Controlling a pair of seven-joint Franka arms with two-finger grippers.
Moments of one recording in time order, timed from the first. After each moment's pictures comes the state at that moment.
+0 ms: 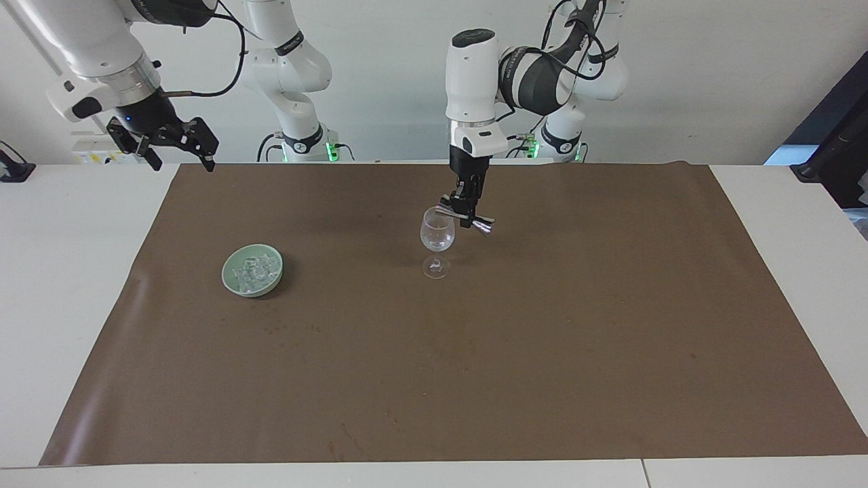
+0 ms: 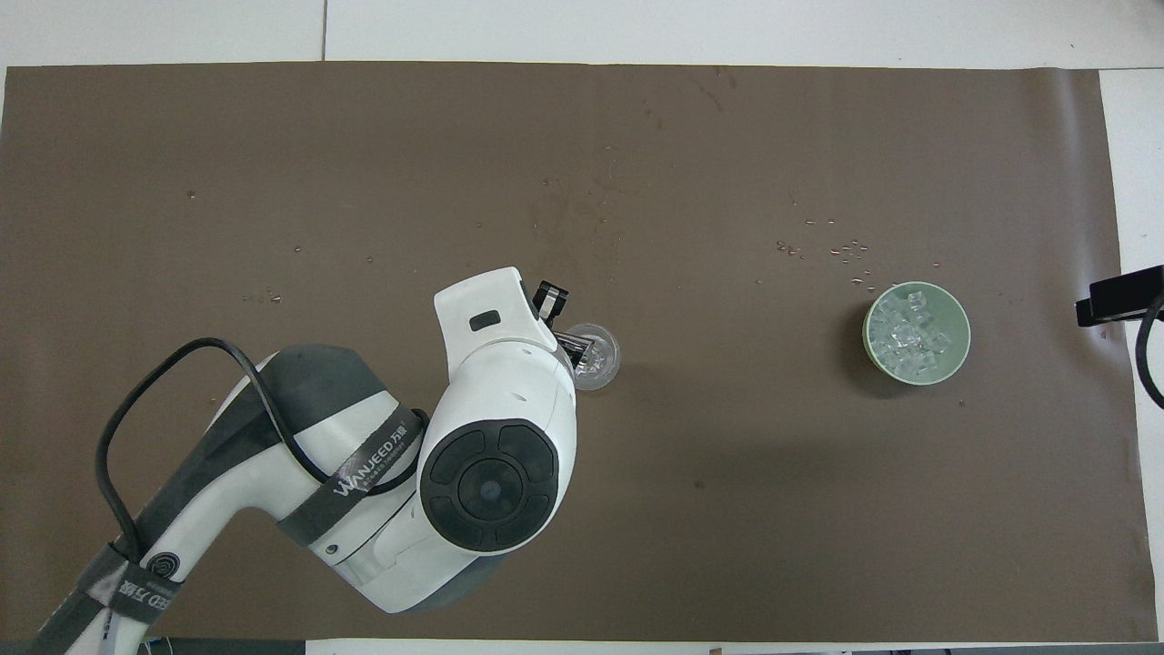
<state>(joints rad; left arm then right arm) -0.58 0.01 -0.20 -1.96 0.30 2.23 -1.97 -0.06 -0.10 -0.04 -1.66 -0.01 1.51 -0.05</state>
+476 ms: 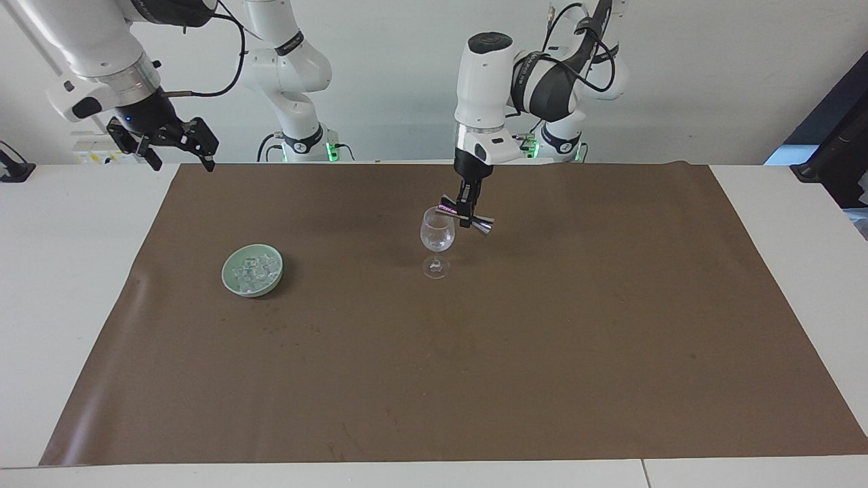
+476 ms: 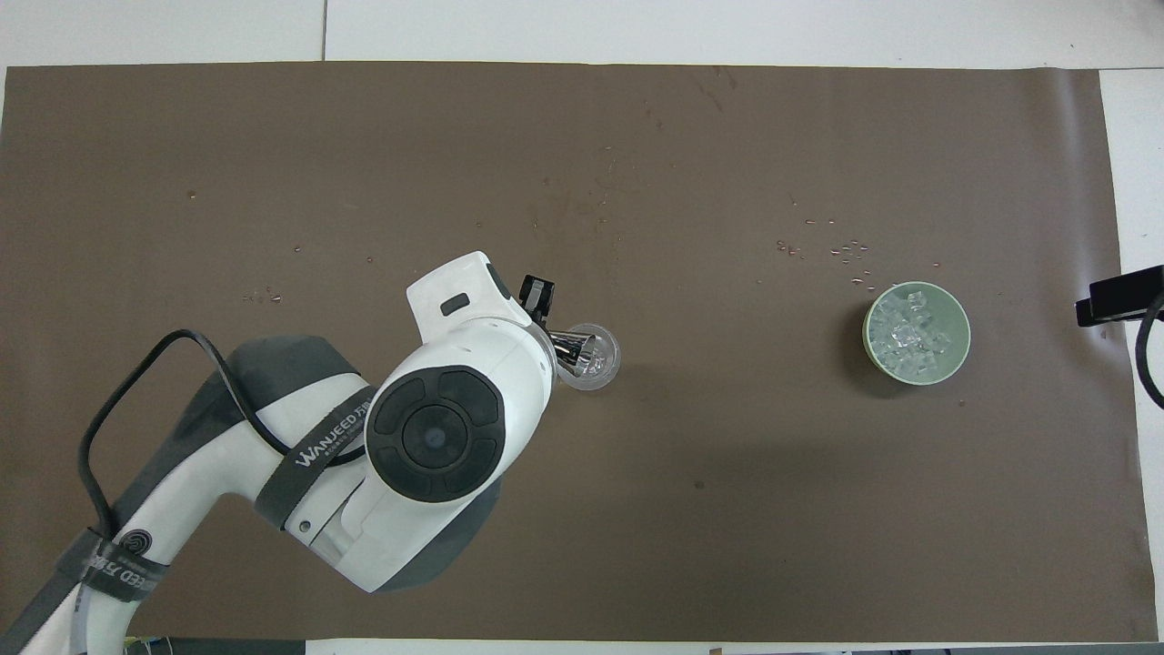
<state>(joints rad) -0.53 0.01 -0.19 -1.96 0.10 2.22 -1.98 -0.06 -0.10 -0.04 -1.66 -0.01 1.50 -0.05</state>
